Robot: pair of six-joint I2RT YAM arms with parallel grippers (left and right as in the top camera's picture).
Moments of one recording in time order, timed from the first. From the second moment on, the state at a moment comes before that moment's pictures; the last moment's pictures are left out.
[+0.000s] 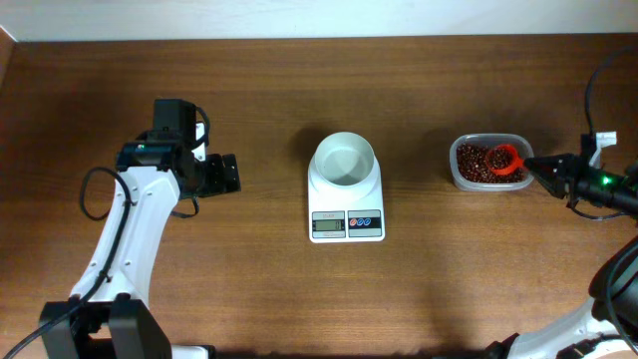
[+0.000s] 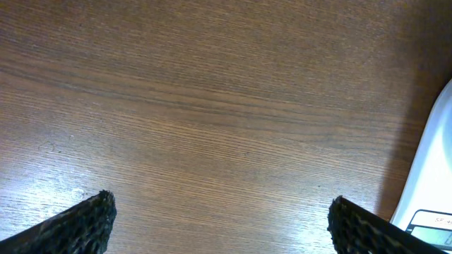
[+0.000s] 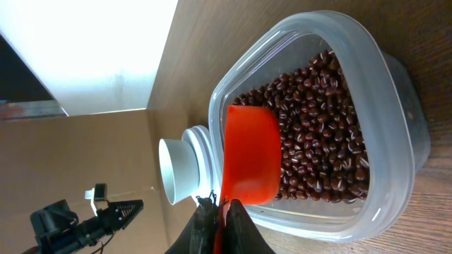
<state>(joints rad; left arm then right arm) 0.01 1.56 1.22 -0.94 -0.01 -0.18 -0.68 1.93 1.30 -0.93 -1.12 -0.09</state>
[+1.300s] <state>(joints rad) 0.01 1.56 1.22 -0.94 -0.01 -0.18 -0.11 1.93 1.29 -0.71 -1.40 0.03</state>
